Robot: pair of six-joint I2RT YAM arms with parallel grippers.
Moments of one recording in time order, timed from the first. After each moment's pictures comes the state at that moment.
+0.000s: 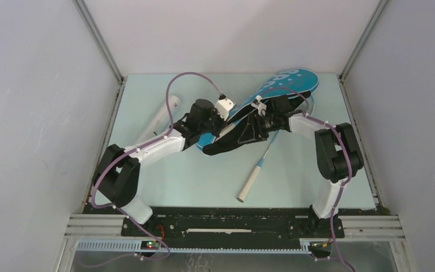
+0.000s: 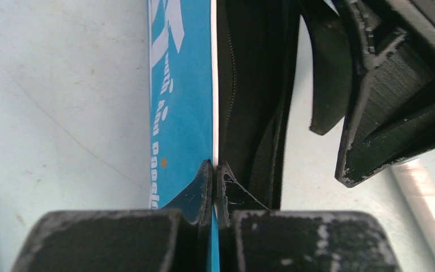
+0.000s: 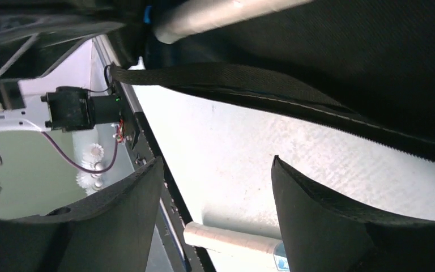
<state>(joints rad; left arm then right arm) -0.65 1.60 1.07 0.01 0.10 0.20 0.29 1.89 1.20 -0.34 -0.94 0.22</state>
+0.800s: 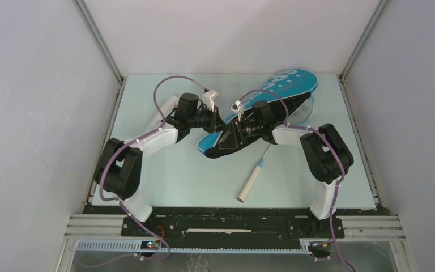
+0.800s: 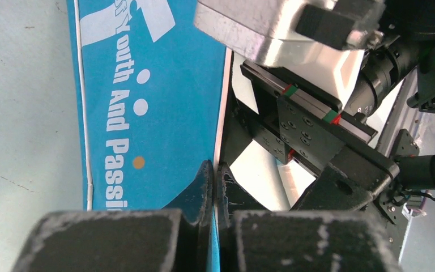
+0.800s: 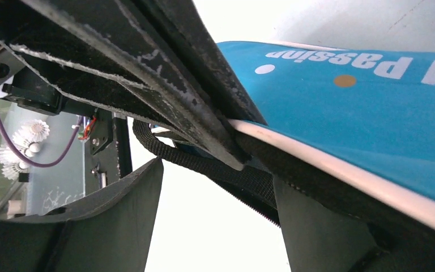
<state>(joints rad) -0.47 1.66 1.08 0.06 0.57 -0.23 0.49 1.89 1.08 0.23 -0.96 0.23</state>
